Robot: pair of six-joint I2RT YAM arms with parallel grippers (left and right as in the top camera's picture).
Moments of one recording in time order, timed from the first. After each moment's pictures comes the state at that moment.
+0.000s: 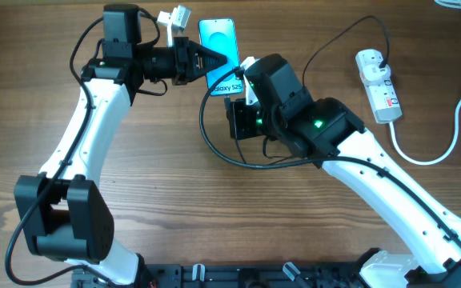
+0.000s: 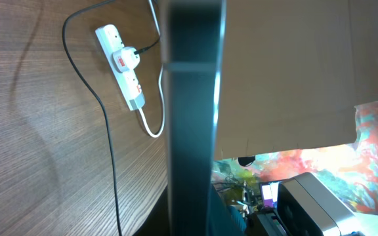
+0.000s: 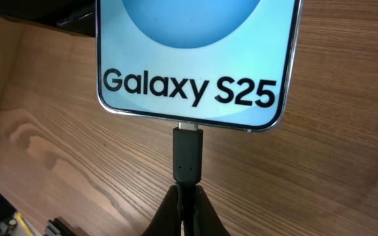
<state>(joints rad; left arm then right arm) -0.10 1.76 1.42 -0.38 1.23 -0.57 0.69 1.52 1.44 -0.78 -0.16 0.50</state>
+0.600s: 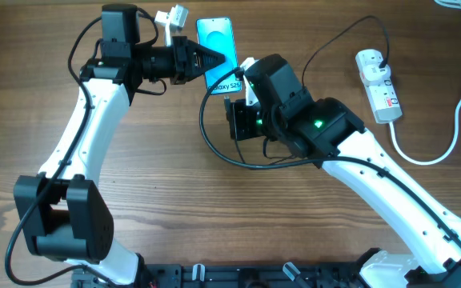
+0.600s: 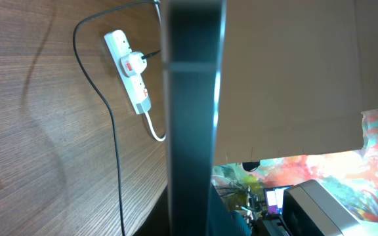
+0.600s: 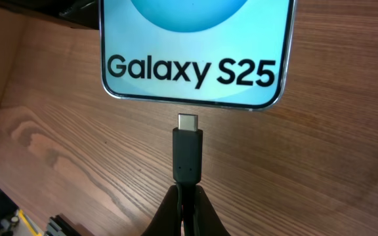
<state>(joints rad) -0.10 1.76 1.42 -0.38 1.20 -0.57 0.69 1.52 1.44 -0.78 -0.16 0.50</state>
